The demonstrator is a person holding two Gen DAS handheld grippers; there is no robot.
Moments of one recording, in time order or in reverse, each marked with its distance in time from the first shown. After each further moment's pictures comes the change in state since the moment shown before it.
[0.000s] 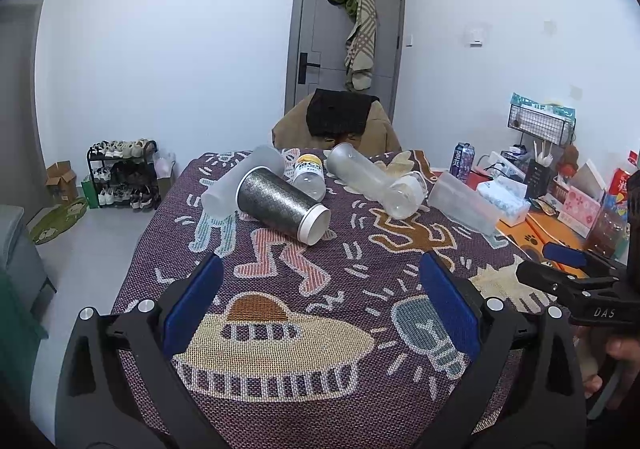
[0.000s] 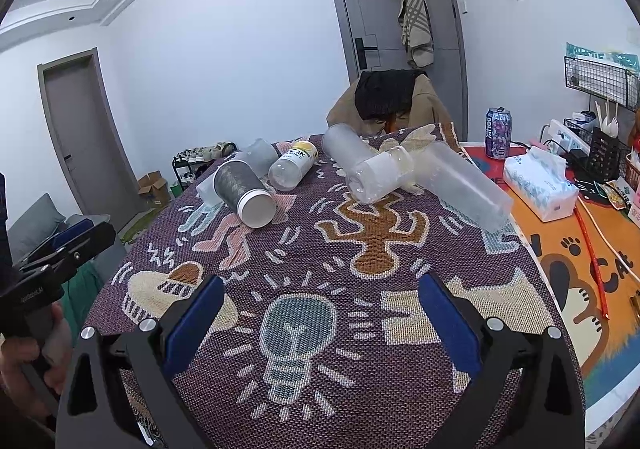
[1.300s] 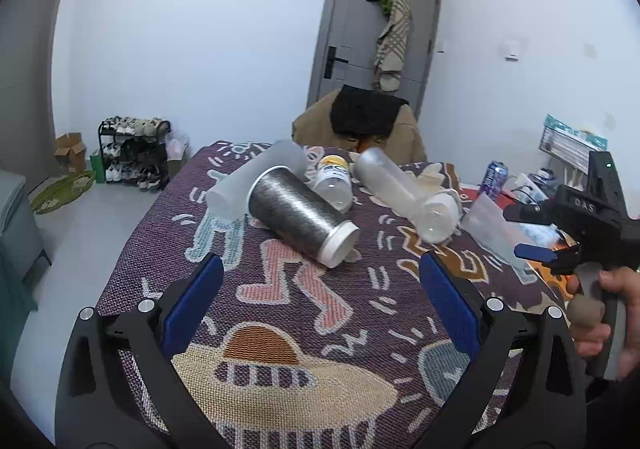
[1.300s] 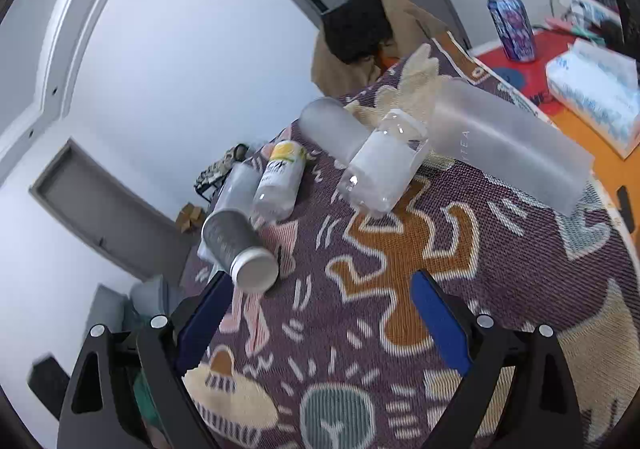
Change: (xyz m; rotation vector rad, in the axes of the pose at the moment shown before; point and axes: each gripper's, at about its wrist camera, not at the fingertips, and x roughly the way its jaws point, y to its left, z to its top) left arm 0.064 0.027 0.016 -0.120 0.010 0.055; right arm 0.134 -0.083 0.077 0.460 0.204 0.193
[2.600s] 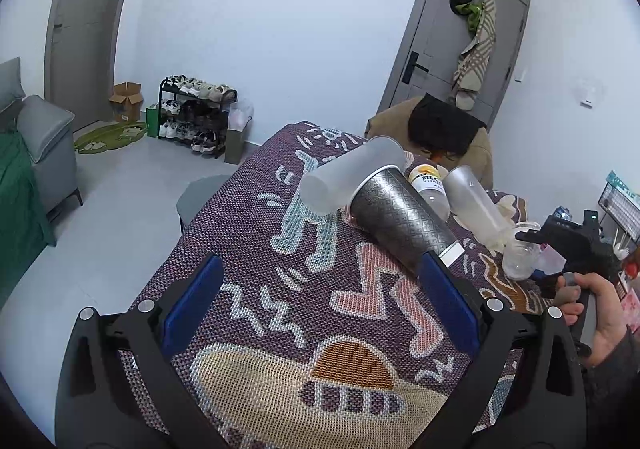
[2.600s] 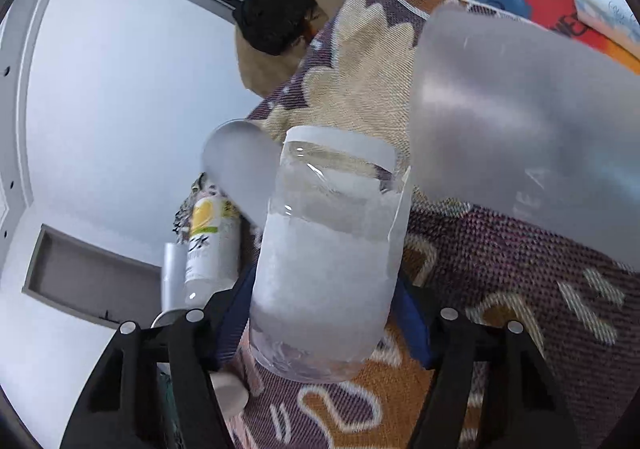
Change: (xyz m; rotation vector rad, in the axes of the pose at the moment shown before) left arm 0.024 0.081 -0.006 -0.218 0.017 0.172; right arm 0.134 -0.055 0.071 0.284 0.037 -0.033
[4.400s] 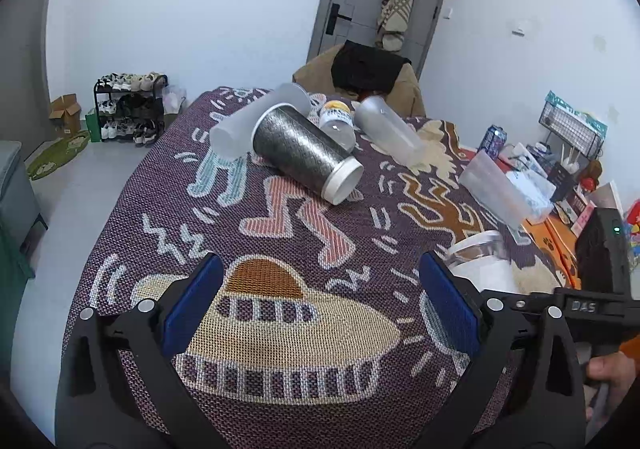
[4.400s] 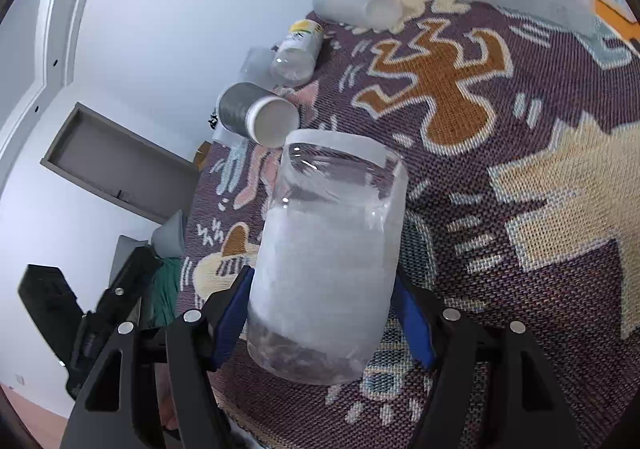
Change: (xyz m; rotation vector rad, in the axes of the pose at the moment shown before) left arm -0.039 -0.058 -0.037 0.207 0.170 -0.186; right arm -0.115 0.003 -0.208 -0.268 0.236 0.064
